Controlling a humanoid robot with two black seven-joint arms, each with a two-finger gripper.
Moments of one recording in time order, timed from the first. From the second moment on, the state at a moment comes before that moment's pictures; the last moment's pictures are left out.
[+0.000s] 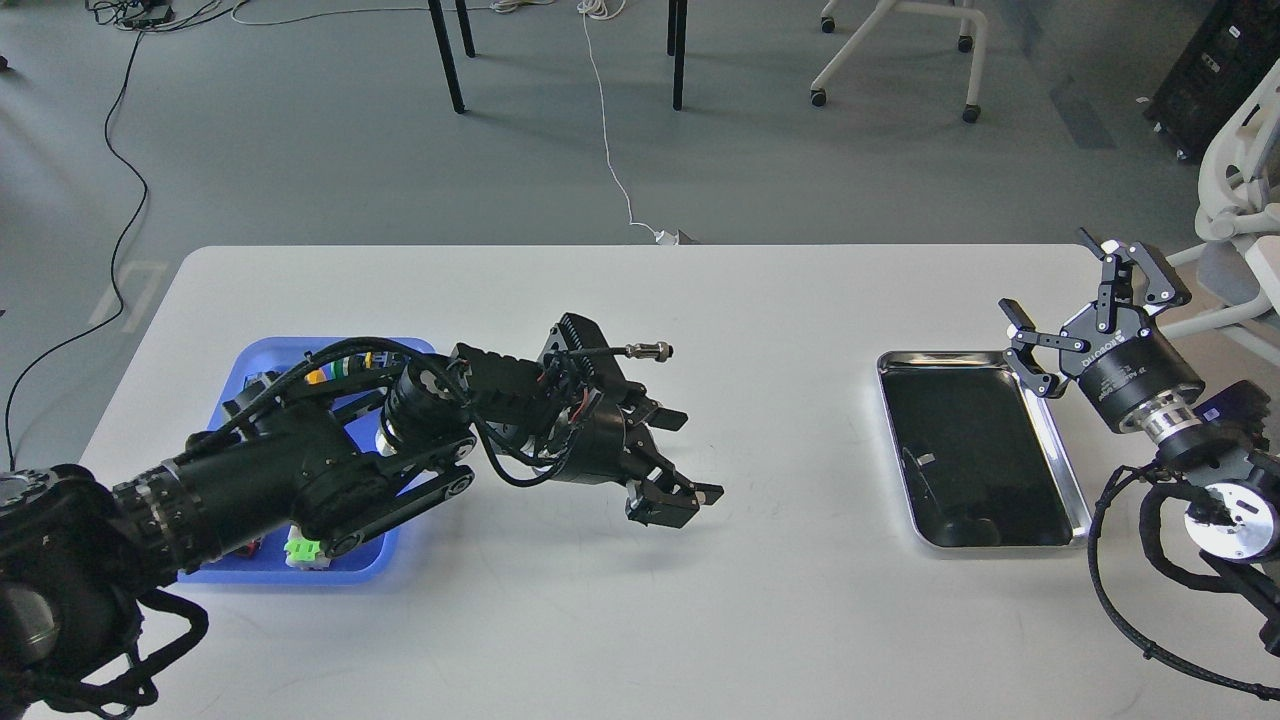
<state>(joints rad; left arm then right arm) -0.88 0.11 -0.31 -0.96 2.18 -0.28 -0.49 0.49 -0.62 0.60 0.87 0.02 0.46 0.49</state>
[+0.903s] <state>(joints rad) -0.86 0.09 -0.25 -0.86 2.18 -0.26 -0.49 0.47 -0.63 0.60 0.87 0.02 0.46 0.49</state>
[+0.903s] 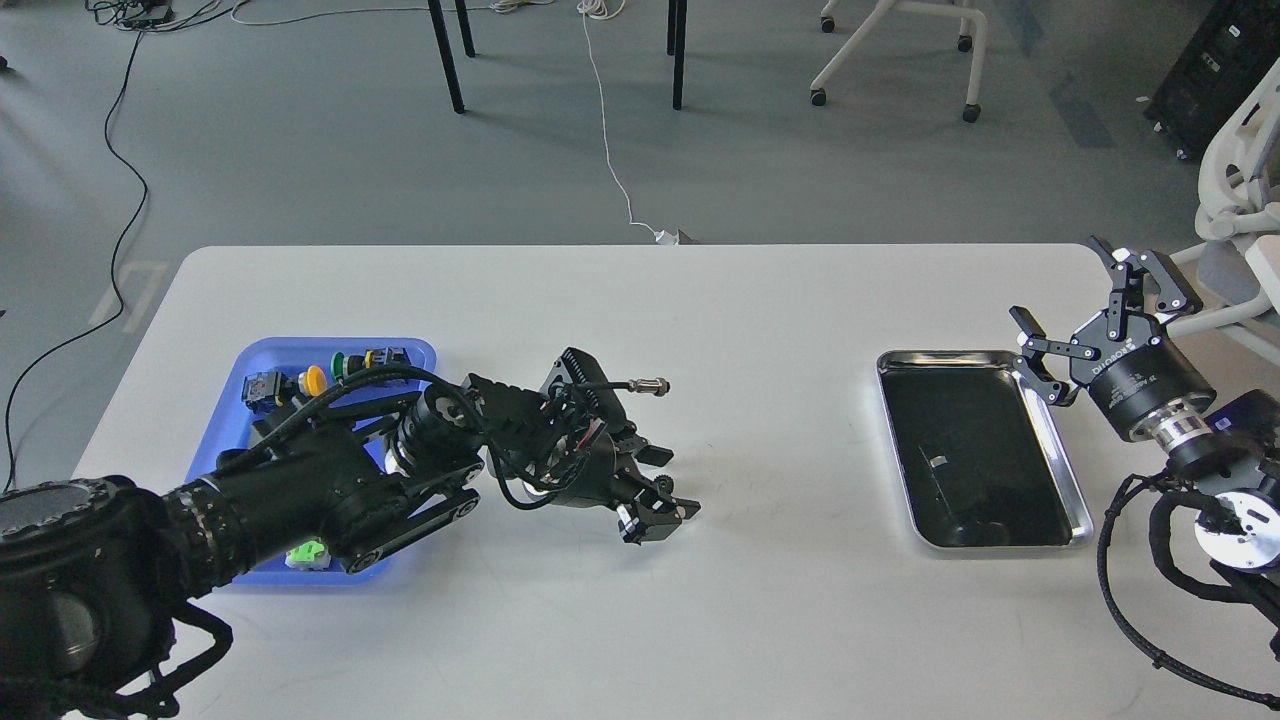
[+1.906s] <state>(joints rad) -0.88 0.24 -0.32 -0.92 2.18 -0.22 -0.49 0.47 -0.63 0.60 0.87 0.02 0.46 0.49</state>
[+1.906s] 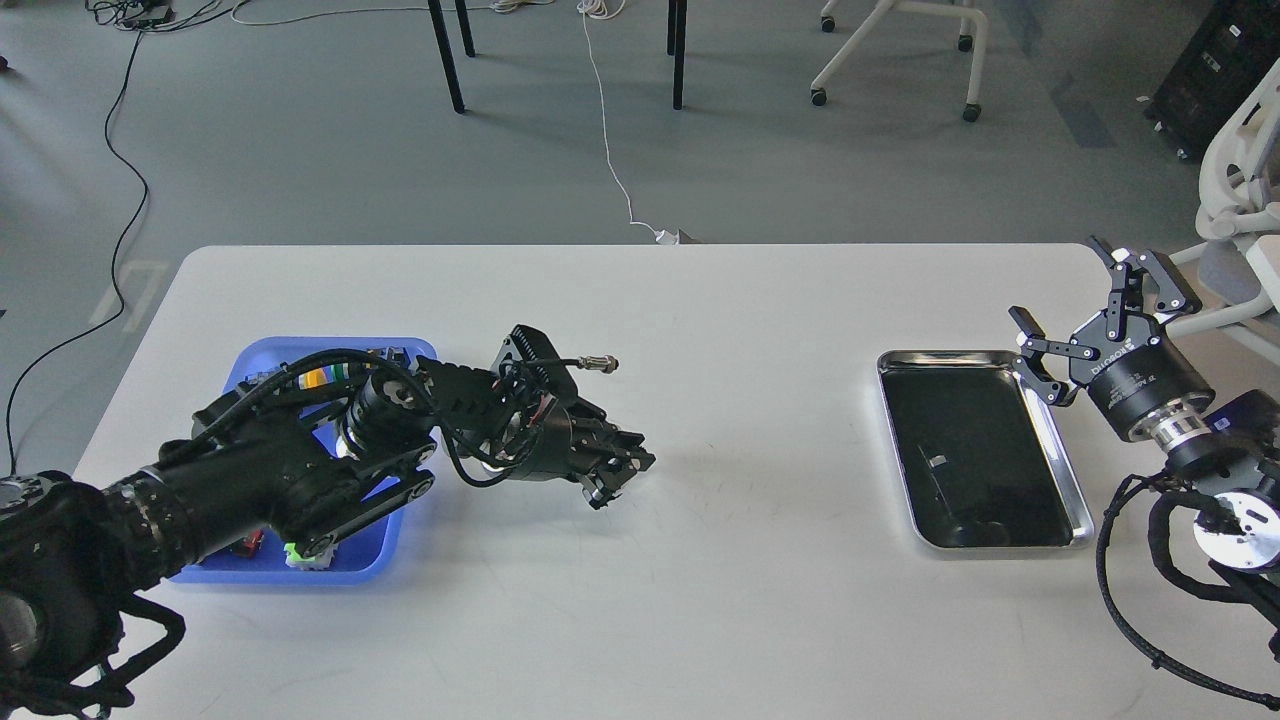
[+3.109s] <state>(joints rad) -0.71 0.72 -0.37 -0.93 2.18 -0.18 -0.49 0.46 -0.60 0.60 0.89 0.01 0.45 0.49</state>
